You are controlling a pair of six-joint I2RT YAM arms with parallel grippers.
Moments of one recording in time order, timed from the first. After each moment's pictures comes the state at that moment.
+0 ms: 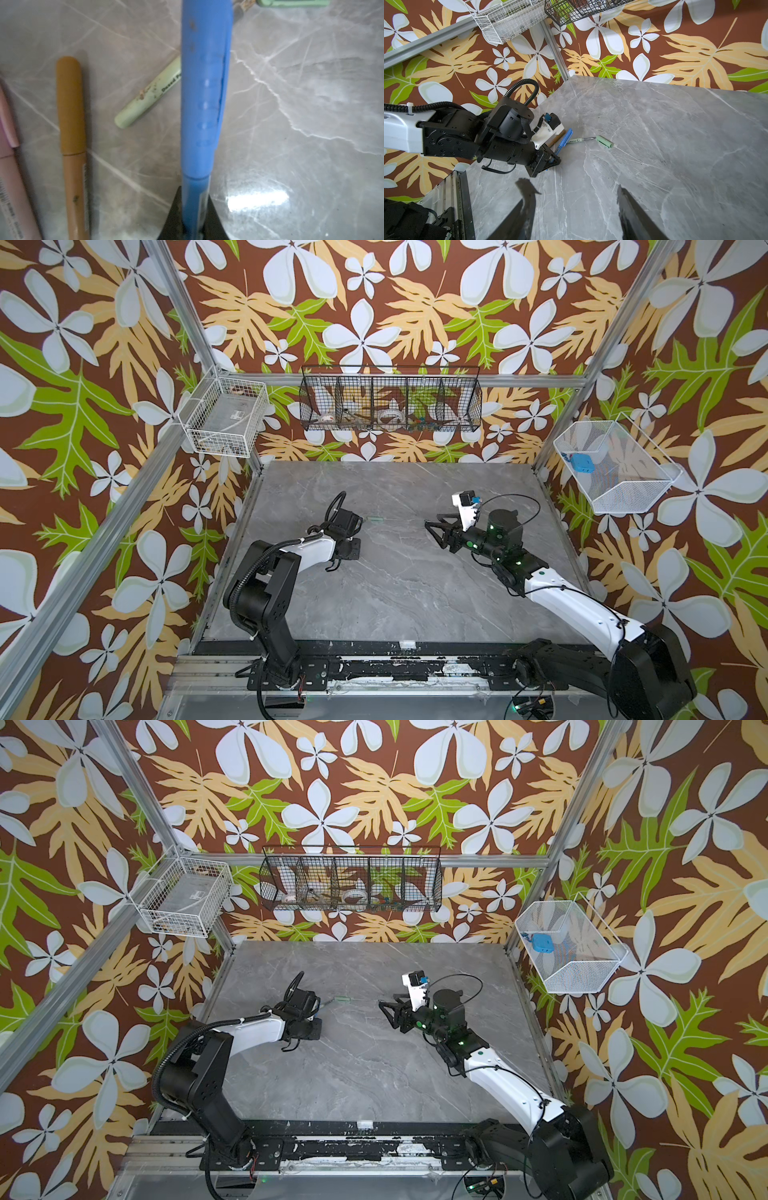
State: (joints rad) left arm -0.38 1.72 0.91 -0.30 -0.13 -0.27; right arm 0.43 1.18 0.71 0.23 -0.42 0.27
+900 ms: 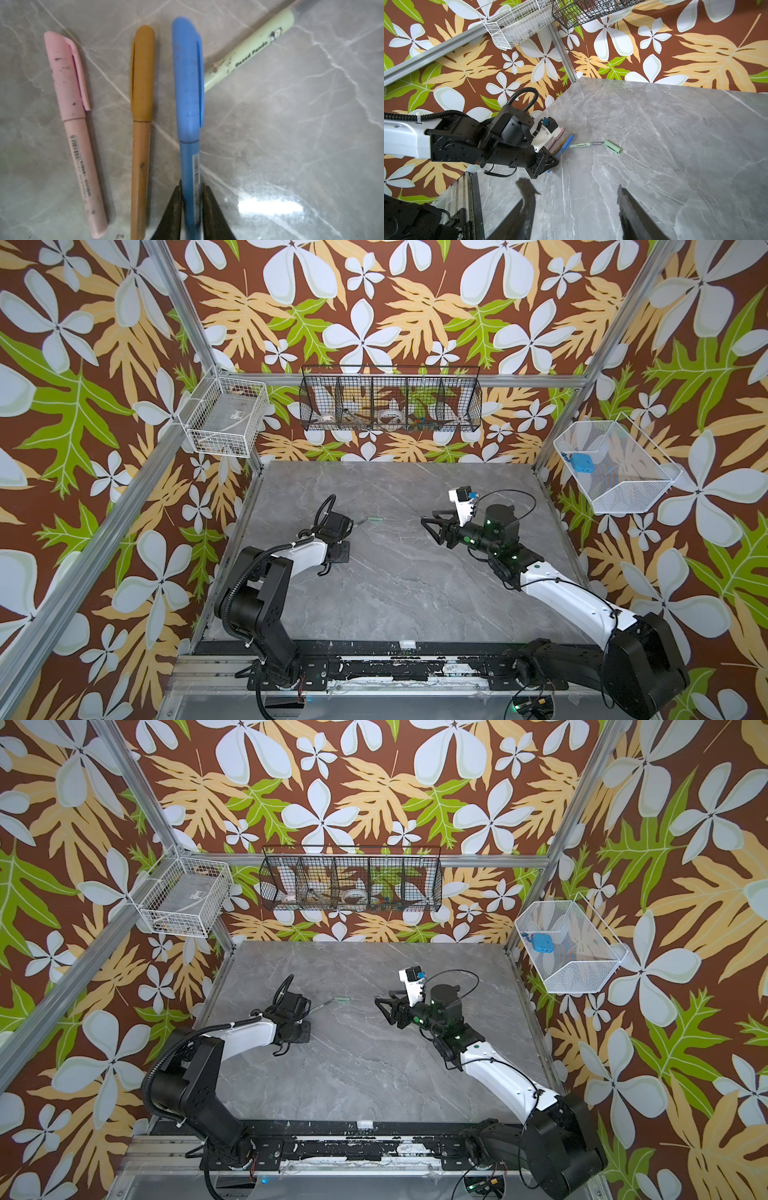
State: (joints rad) left arm -0.33 1.66 0.86 -0.34 -0.21 -0.28; right arm 0.43 1.23 0.75 0.26 -0.47 0.30
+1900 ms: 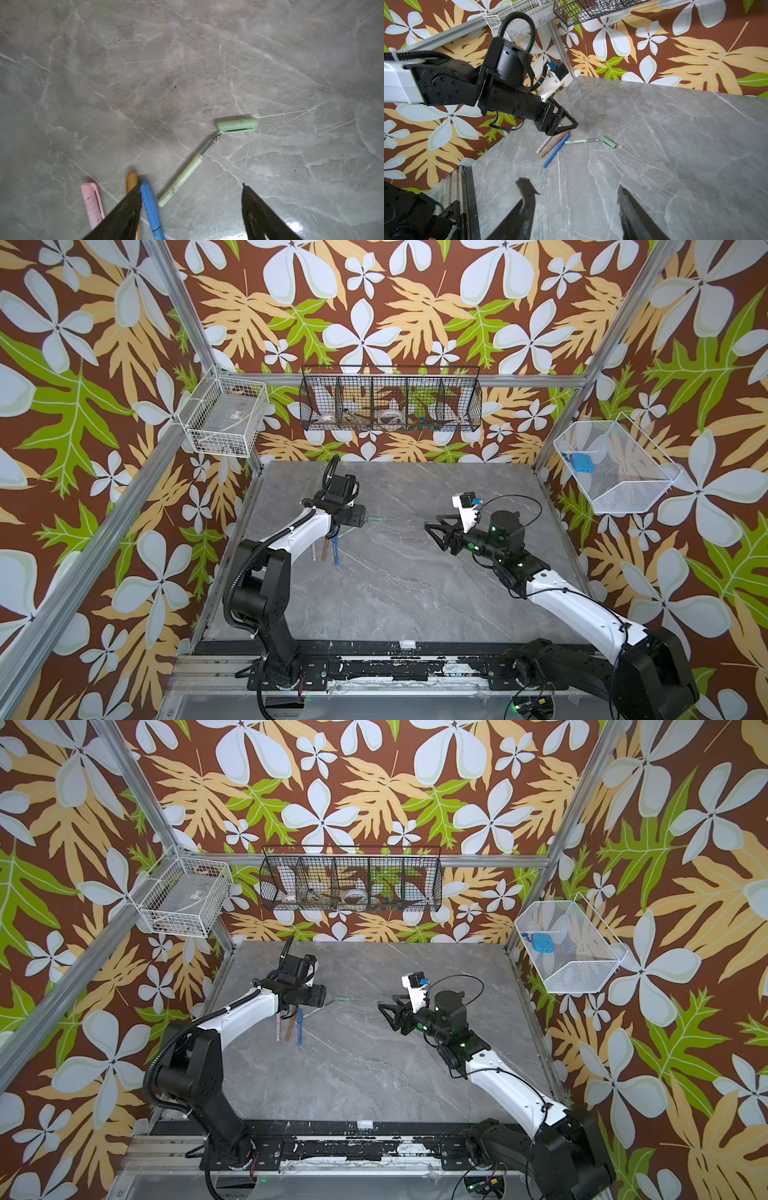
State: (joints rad) left arm -0.33 1.75 1.26 -0.42 -0.09 -0.08; right arm 0.43 1.14 0.68 0.23 -0.45 0.25
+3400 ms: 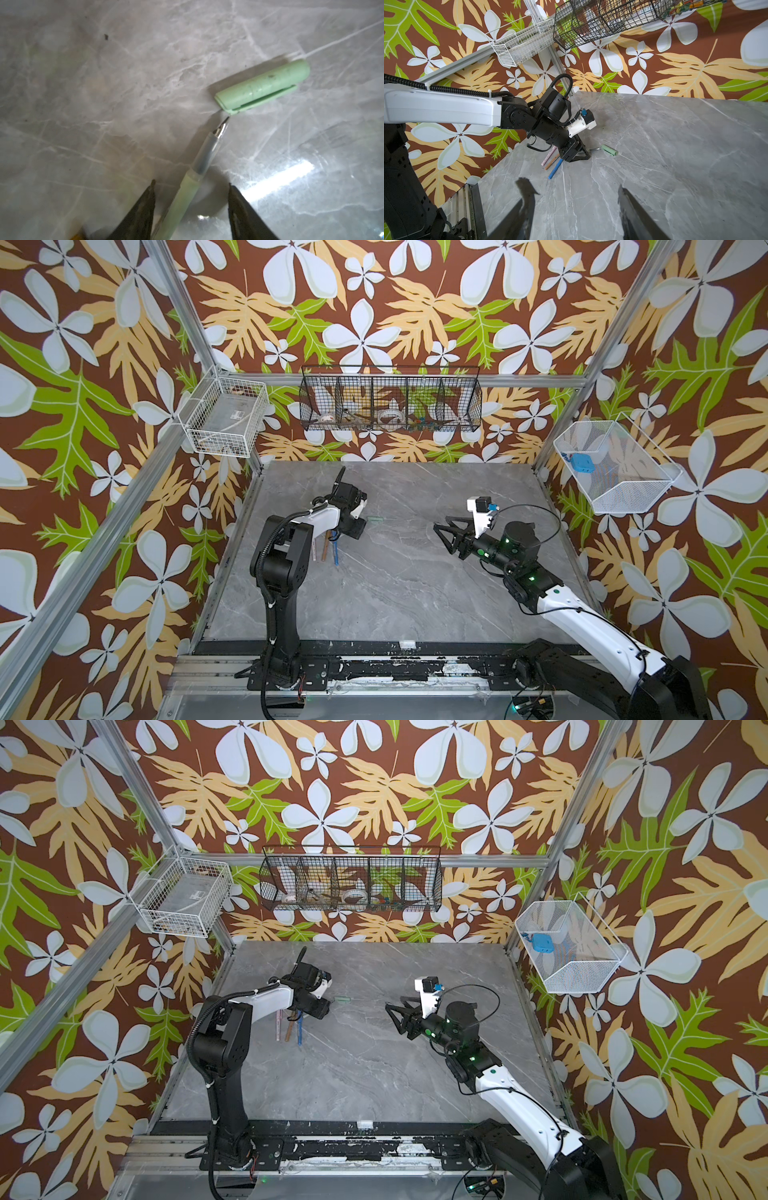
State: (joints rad) left arm -0.29 2.03 1.35 -0.46 0.04 0.15; right arm 0.42 0.99 0.60 0.27 -0.40 0.35
